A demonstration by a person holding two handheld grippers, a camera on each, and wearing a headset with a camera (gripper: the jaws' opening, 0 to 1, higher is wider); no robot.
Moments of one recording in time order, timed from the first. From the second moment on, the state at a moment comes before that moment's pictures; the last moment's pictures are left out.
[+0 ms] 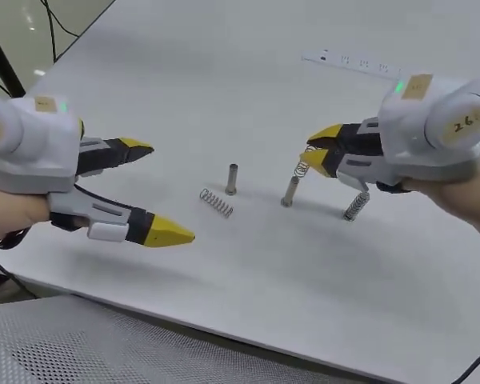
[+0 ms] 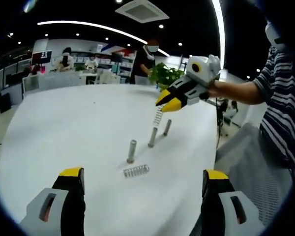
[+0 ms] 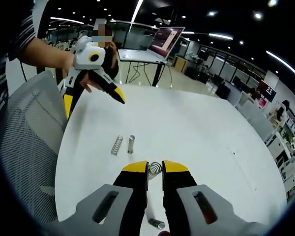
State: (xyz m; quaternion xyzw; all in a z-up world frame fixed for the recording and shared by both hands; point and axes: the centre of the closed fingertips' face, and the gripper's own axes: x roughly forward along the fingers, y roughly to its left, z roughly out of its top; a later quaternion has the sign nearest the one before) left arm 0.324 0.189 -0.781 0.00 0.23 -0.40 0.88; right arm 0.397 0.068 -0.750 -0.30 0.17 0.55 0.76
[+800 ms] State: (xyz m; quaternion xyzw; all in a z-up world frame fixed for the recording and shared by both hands) left arm 0.325 0.193 -0.779 0.00 0.23 -0.39 0.89; right arm 0.393 0.073 -0.766 -0.30 0.19 0.56 0.75
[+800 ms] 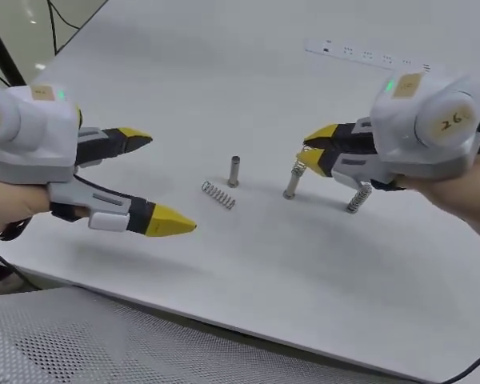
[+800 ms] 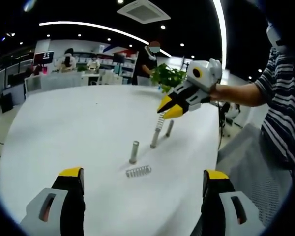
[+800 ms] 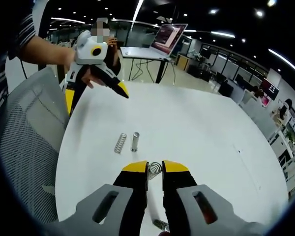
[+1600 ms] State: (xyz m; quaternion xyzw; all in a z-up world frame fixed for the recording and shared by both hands) left arm 0.321 0.193 -0.781 0.00 0.24 -0.39 0.89; right arm 0.392 0.069 -0.819 -0.35 0.21 0.55 0.73
